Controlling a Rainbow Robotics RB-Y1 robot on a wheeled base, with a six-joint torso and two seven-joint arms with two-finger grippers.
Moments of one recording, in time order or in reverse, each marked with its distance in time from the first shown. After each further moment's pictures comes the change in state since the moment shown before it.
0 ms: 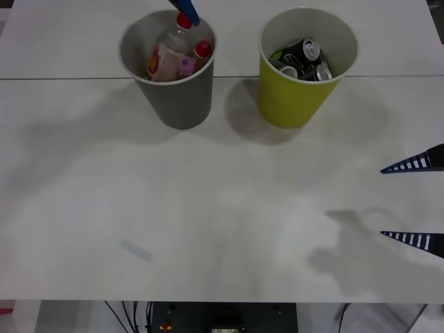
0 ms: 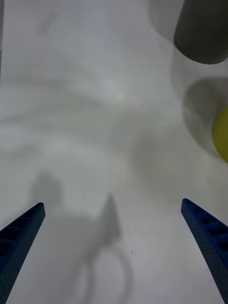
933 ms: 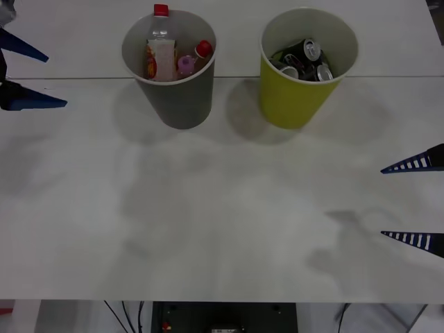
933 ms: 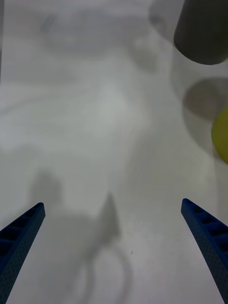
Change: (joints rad) right arm 0.000 0.000 0.000 0.000 0.000 0.000 0.000; left arm 1.053 0.277 1.038 -0.579 -0.106 -0.218 -0.587
